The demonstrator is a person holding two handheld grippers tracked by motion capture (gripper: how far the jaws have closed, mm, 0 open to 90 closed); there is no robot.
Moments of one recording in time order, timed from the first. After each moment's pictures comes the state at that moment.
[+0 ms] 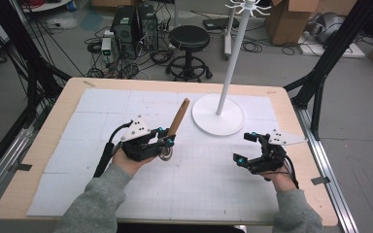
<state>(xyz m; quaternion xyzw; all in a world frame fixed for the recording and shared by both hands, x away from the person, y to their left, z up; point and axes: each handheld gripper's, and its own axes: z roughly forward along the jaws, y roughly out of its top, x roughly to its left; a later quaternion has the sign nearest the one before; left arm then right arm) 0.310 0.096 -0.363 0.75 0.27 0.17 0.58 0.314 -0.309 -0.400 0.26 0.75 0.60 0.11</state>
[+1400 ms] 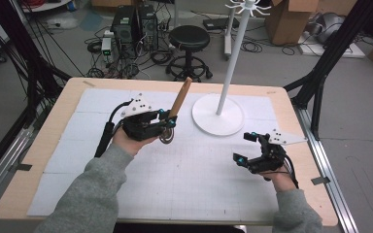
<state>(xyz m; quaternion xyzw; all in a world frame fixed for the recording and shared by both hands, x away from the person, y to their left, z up) 0.341 0.092 -0.318 0.75 0.26 0.17 0.58 0.315 -0.309 -0.400 0.26 0.74 0.60 0.10</state>
